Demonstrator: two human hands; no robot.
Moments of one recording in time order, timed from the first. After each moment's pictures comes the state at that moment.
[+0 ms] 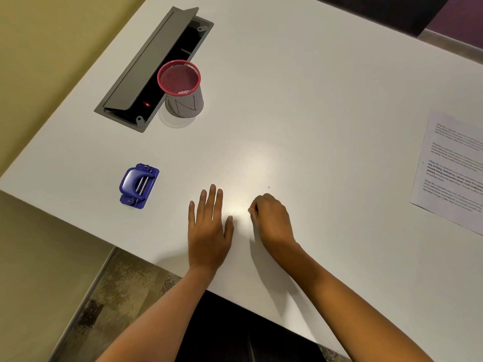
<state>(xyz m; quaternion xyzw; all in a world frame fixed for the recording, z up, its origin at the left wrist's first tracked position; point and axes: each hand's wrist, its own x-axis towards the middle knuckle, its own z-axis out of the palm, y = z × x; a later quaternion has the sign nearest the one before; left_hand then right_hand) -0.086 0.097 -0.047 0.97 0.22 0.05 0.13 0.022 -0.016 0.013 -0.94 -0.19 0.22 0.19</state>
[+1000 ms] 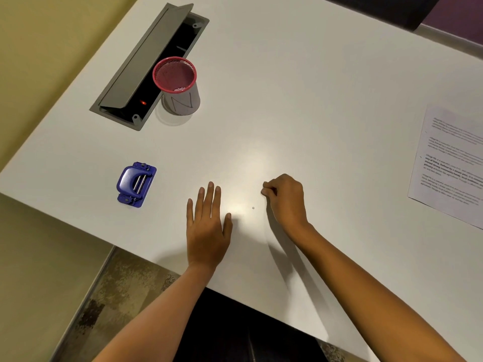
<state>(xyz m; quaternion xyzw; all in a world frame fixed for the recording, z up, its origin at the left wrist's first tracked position) -0.087 0.097 -0.045 0.97 0.21 0.06 0.13 0.056 -0.034 0.015 -0.93 -0.14 0.13 0.30</state>
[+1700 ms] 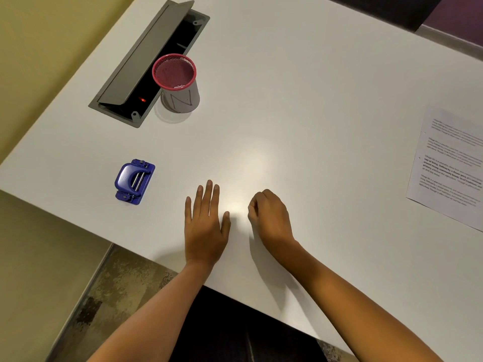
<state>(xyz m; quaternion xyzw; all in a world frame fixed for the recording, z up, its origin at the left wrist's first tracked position) -0.086 0.096 -0.044 0.97 0.22 0.05 0.13 0.016 -0.024 0.011 -0.94 -0.20 0.18 0.21</state>
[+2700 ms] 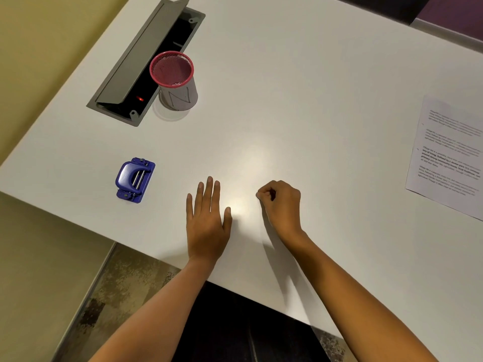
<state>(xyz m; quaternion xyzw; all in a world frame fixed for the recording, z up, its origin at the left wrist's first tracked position) -0.087 0.096 -0.041 0.97 0.21 0.05 0.13 0.026 -0.036 0.018 -0.90 -0.06 0.15 0.40</state>
